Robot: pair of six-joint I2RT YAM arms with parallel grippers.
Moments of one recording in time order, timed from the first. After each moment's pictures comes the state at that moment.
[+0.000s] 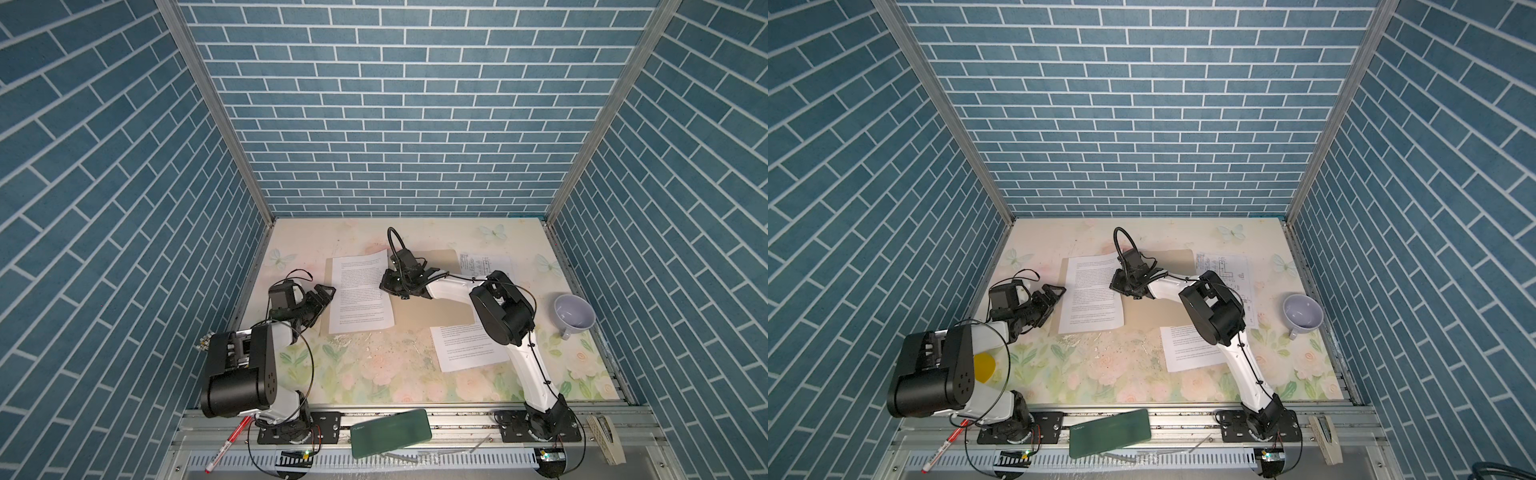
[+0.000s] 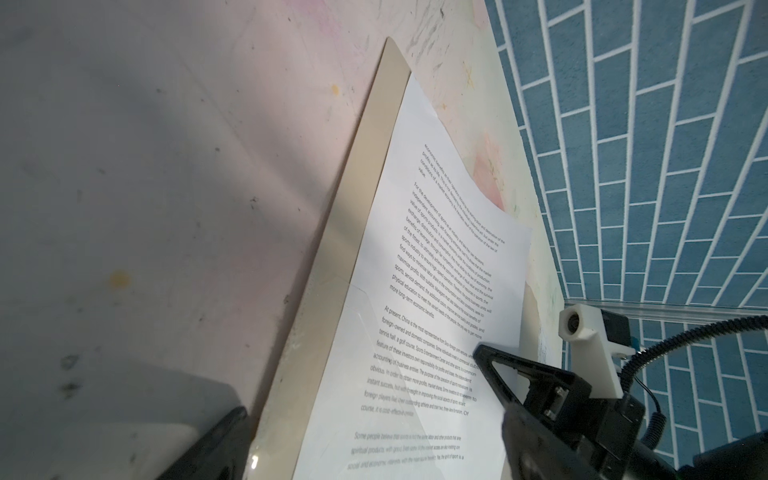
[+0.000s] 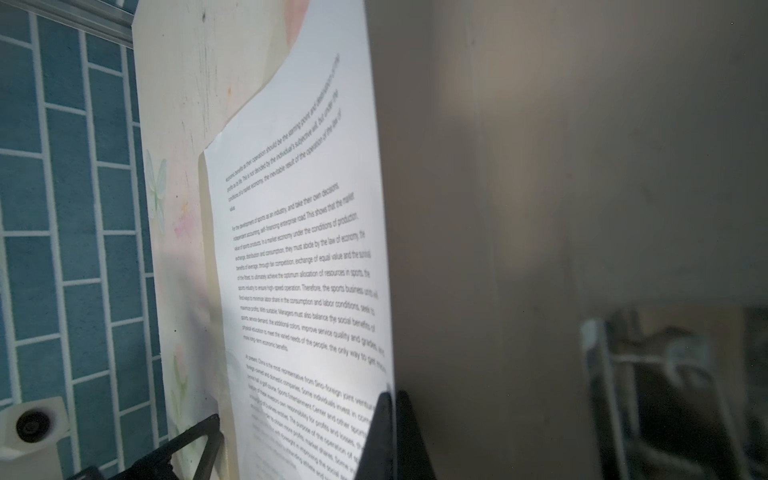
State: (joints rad) left arm 0.18 1.49 0.45 0.31 0.55 -0.78; right arm 0.81 2.29 1.59 -0.08 -0.19 0.98
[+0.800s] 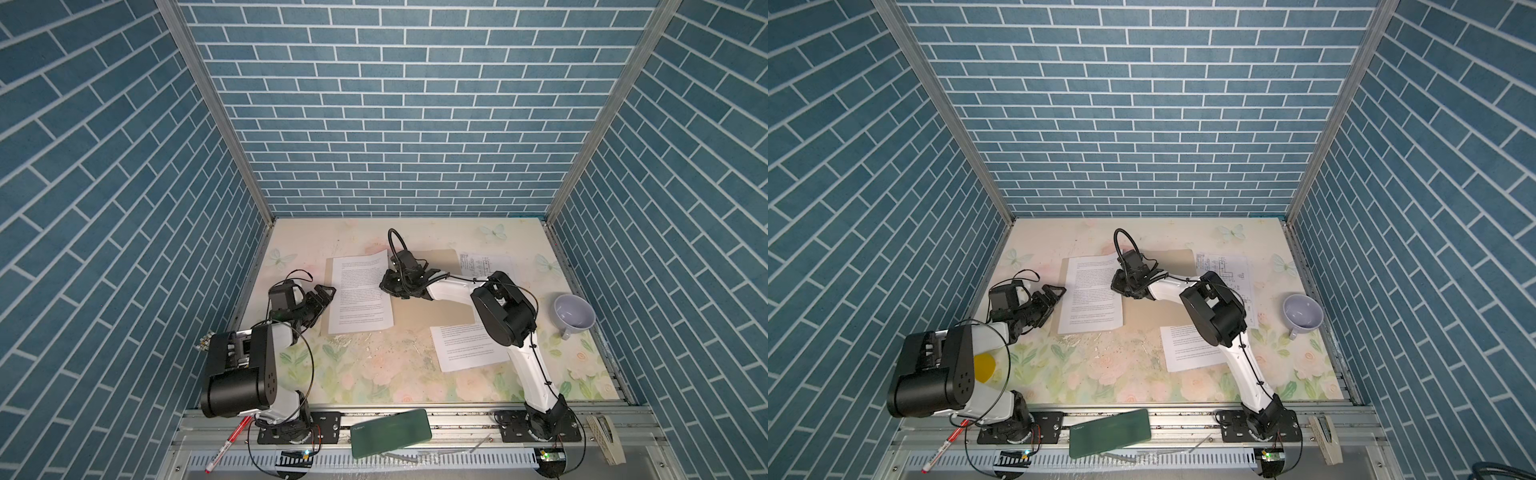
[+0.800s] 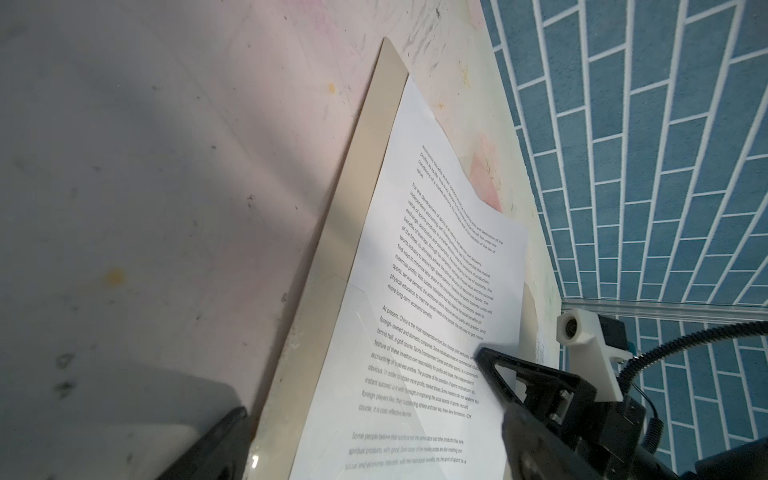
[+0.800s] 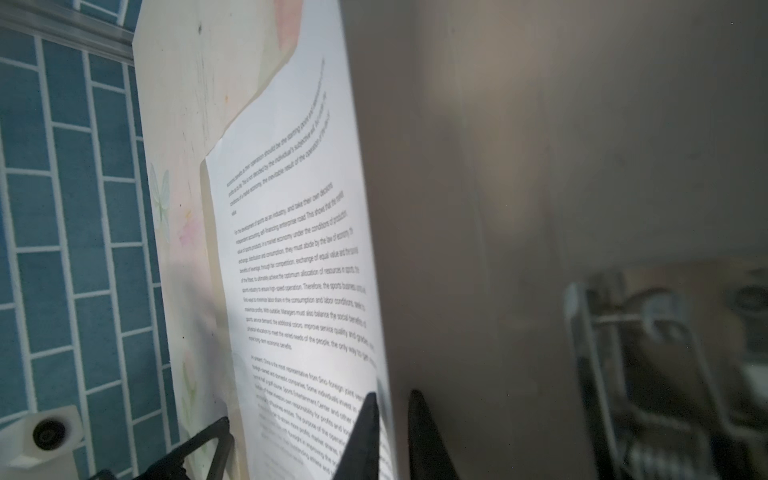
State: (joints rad) left arm 0.18 1.49 0.44 0.33 0.55 -0.78; right arm 0.82 2.26 1.56 -0.08 -0.18 1.02
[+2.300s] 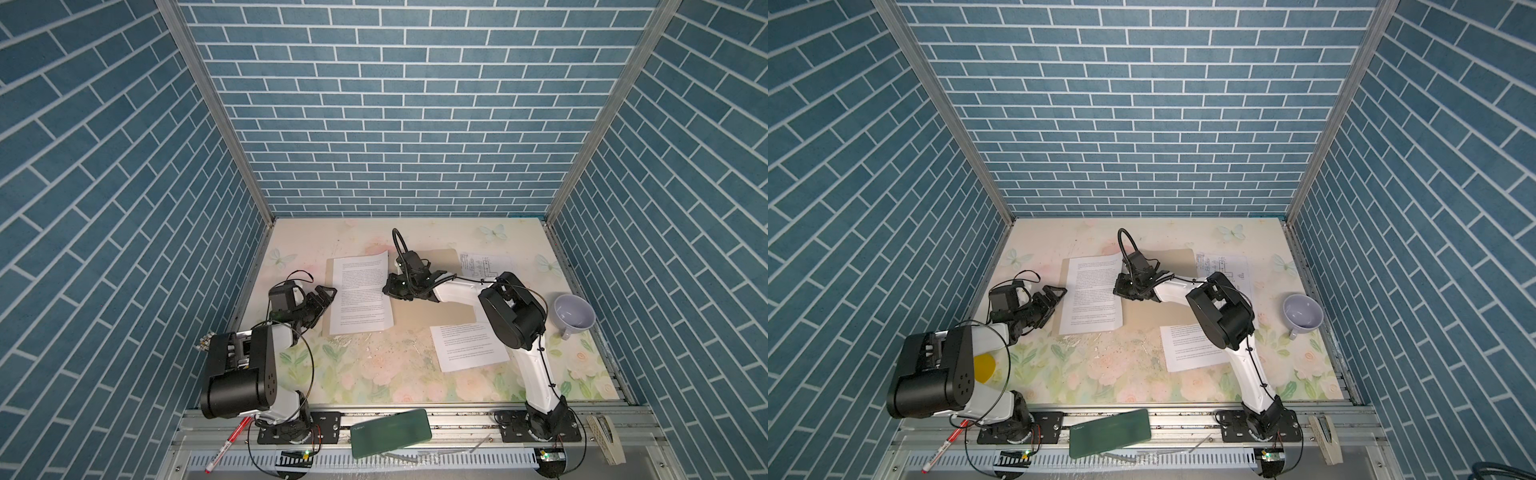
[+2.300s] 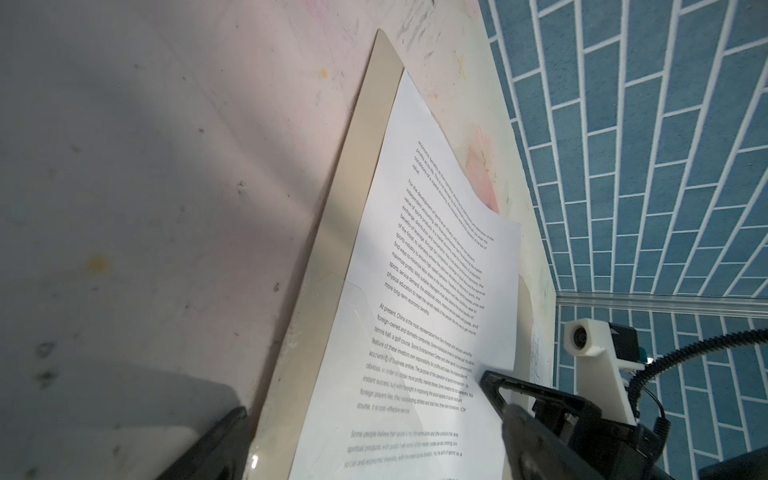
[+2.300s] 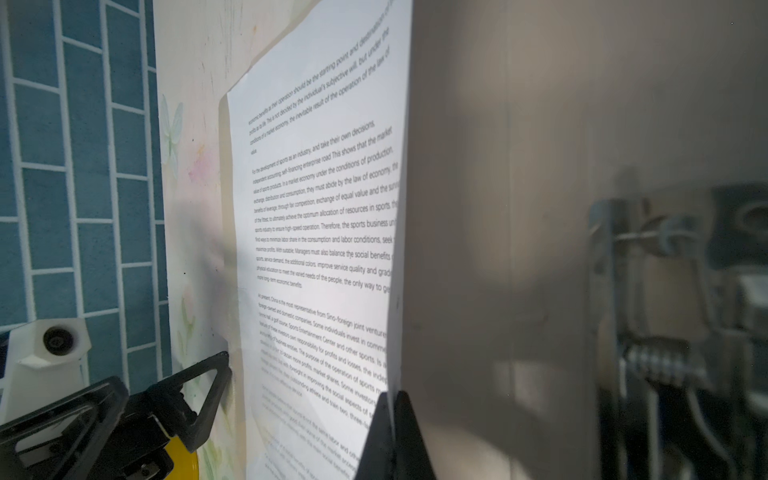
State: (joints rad) left arm 0.18 1.48 0.43 0.34 0.57 -0.78; right arm 0.81 2.19 1.47 -0.06 -0.28 0.88
